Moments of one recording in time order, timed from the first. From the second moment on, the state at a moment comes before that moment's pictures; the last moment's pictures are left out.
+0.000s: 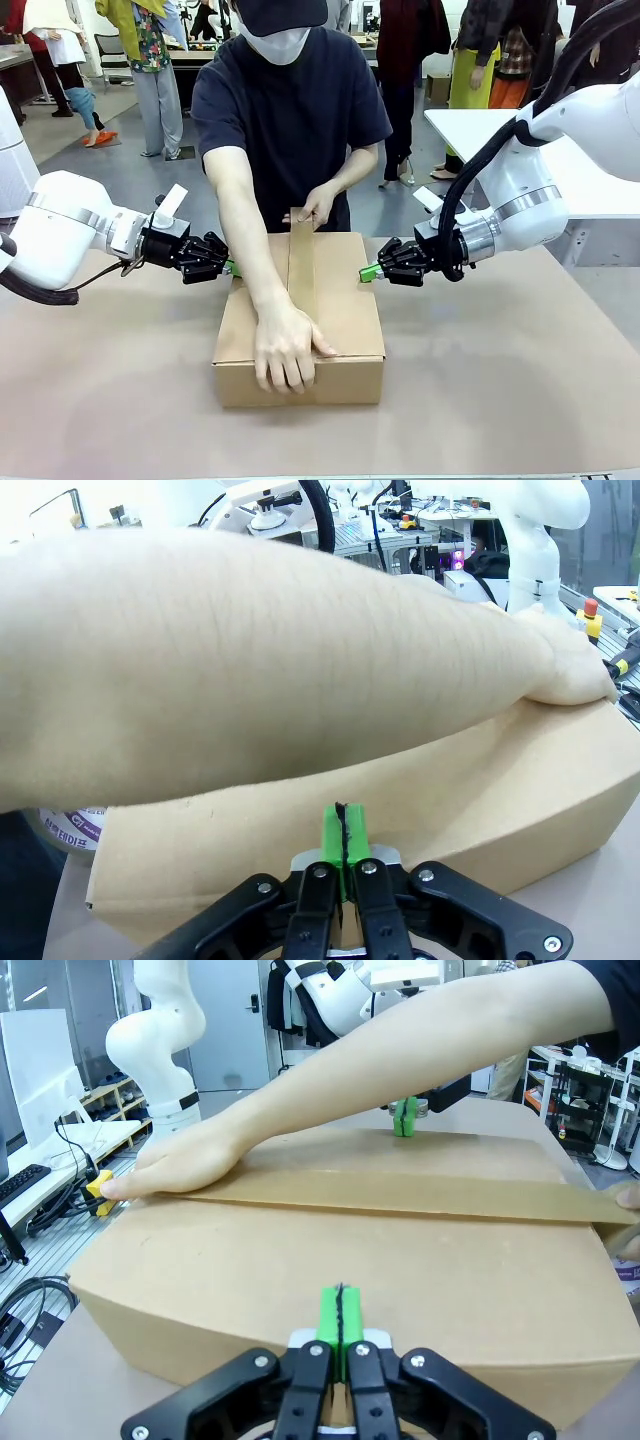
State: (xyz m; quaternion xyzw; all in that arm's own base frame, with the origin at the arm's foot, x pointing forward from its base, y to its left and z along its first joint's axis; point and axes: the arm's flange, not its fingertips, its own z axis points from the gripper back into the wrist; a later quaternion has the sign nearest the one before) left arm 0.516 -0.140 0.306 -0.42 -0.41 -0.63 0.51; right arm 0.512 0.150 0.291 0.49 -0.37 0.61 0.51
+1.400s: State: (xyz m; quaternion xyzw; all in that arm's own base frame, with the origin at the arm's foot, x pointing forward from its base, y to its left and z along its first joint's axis) left arm 0.516 -0.140 0.305 -0.42 -0.41 -0.63 0.51; right arm 0.512 0.150 0.291 0.48 -0.37 0.61 0.51
